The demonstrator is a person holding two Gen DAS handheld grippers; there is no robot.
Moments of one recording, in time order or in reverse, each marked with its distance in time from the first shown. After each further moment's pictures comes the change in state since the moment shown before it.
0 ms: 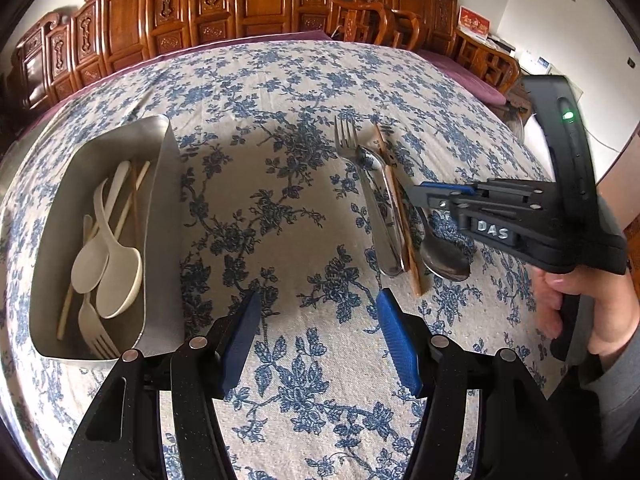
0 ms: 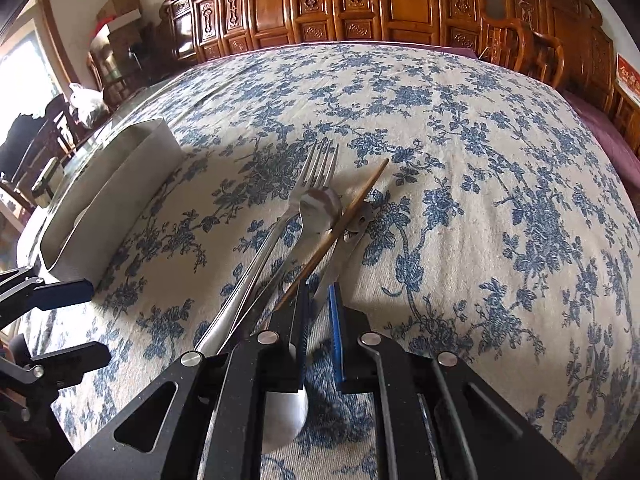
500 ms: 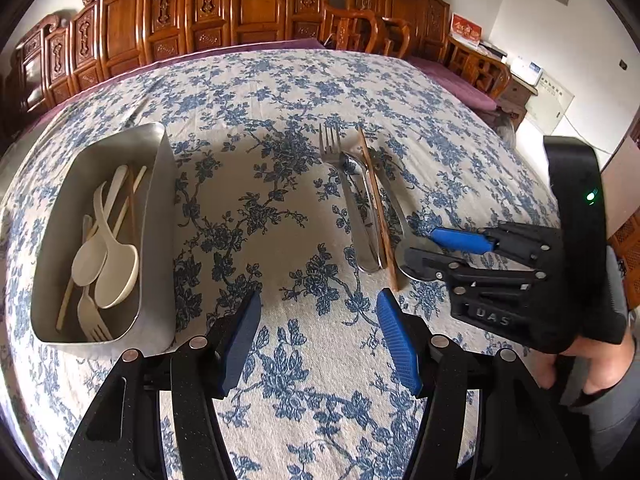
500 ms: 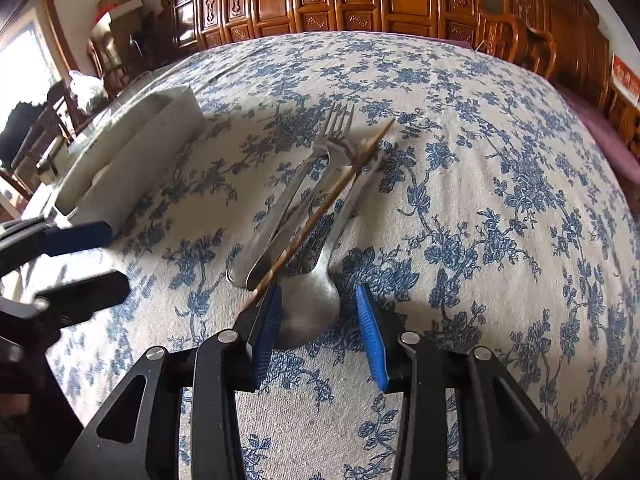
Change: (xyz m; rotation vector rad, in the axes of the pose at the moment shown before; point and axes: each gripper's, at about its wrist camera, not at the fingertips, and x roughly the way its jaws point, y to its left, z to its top) left arm -0.017 -0.008 -0.007 -0.001 -0.030 -0.025; right arm -0.017 0.025 -0.043 -0.011 0.037 -0.049
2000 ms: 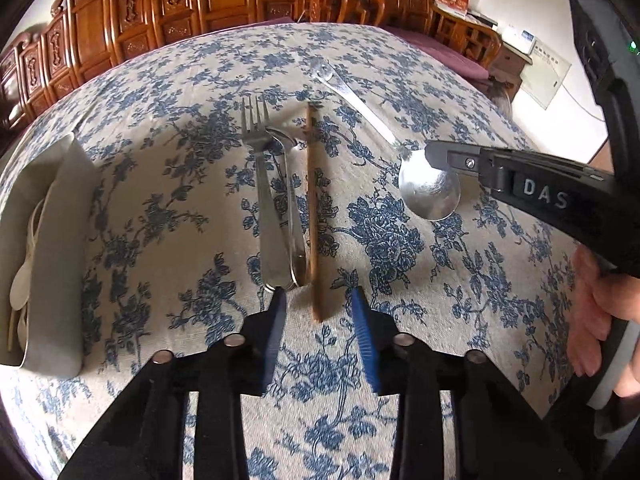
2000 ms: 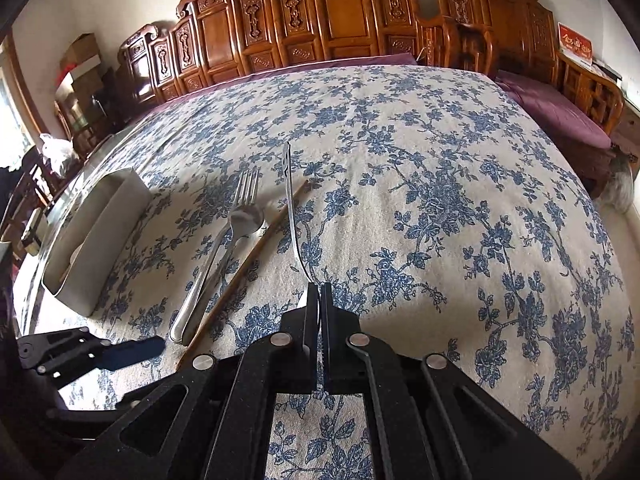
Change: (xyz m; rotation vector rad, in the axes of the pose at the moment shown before) left arm 0.063 -0.065 0.010 0.070 0.078 0.017; right arm -0.031 -0.070 0.019 0.168 -0.113 -0.040
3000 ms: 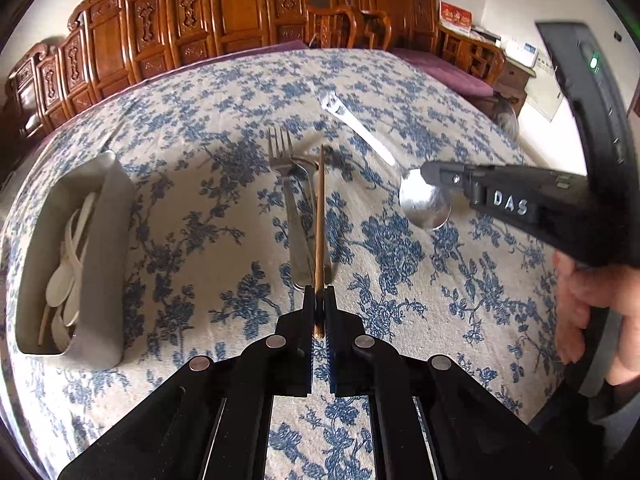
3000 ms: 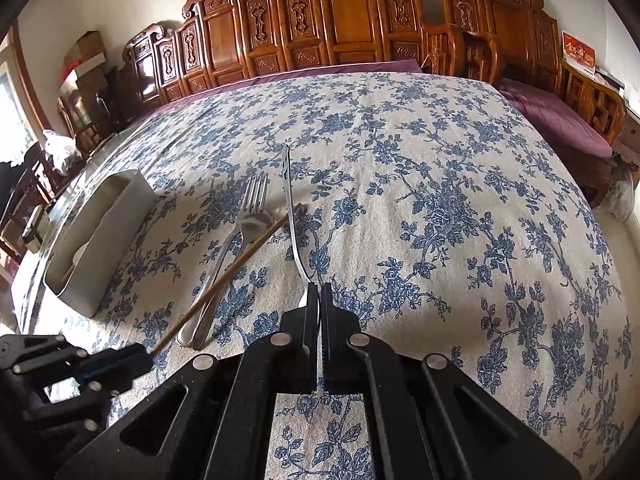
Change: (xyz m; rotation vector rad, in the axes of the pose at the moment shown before) left arm -0.040 0.004 -0.006 -0.002 -0.089 0.042; right arm -0.003 0.008 0.003 -0.021 -0.017 -0.001
